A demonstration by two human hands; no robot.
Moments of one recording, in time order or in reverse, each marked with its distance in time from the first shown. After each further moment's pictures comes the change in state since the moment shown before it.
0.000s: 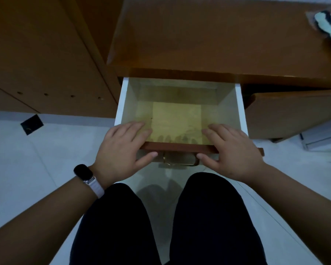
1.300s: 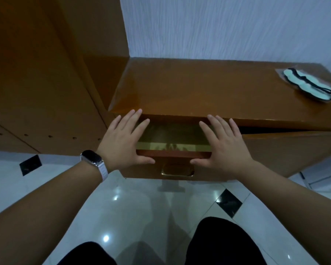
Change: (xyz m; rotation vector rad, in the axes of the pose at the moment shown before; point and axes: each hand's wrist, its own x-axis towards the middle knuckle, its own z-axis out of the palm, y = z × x) left_hand 0.106 -0.037 -0.020 0.255 -0.070 -0.049; right_hand 0.081 0.047 -0.024 -0.212 0.103 0.075
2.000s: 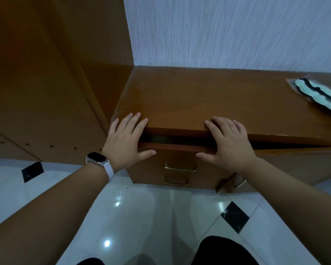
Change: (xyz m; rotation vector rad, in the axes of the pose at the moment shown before) left_hand 0.037 -0.022 0.023 -0.082 0.137 -0.101; right_hand 0.050 0.026 0.011 0.048 0.144 -0.023
